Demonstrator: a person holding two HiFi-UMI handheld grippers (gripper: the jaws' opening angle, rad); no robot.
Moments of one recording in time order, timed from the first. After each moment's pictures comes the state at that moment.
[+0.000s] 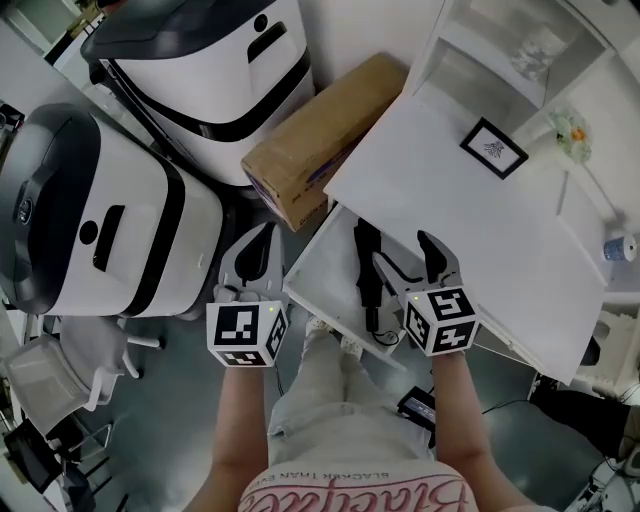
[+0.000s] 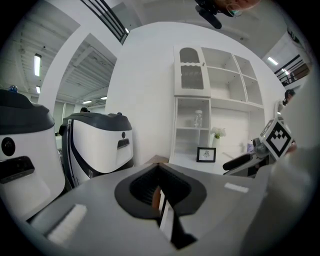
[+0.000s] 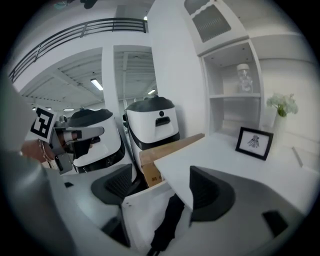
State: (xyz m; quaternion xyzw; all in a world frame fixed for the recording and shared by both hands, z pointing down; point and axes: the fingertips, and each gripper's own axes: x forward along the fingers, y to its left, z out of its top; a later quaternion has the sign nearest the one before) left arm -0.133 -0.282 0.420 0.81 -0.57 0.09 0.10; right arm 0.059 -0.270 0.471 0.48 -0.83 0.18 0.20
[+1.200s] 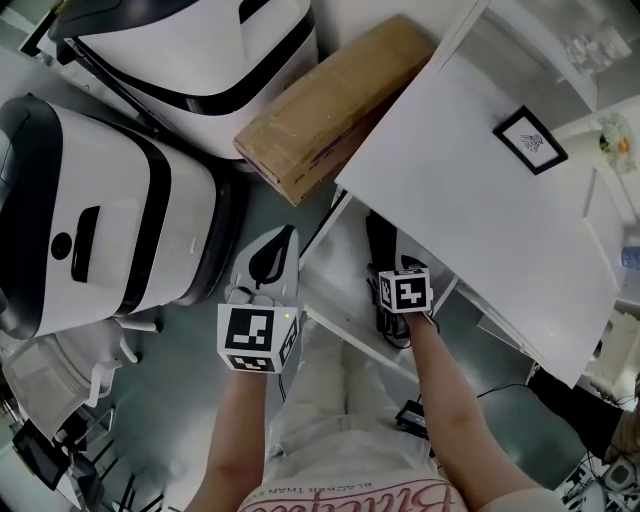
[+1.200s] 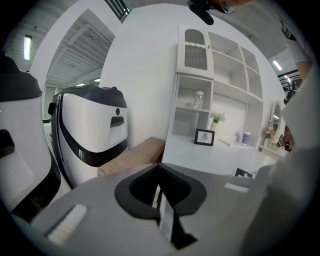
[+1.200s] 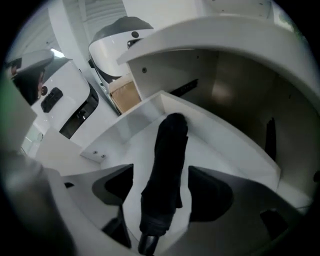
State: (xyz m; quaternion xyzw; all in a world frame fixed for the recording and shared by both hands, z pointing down) left arm -0.125 -0.311 0.510 0.83 -0.52 0.14 0.16; right arm 0.059 -0.253 0.738 0.45 -0.70 0.39 0.40
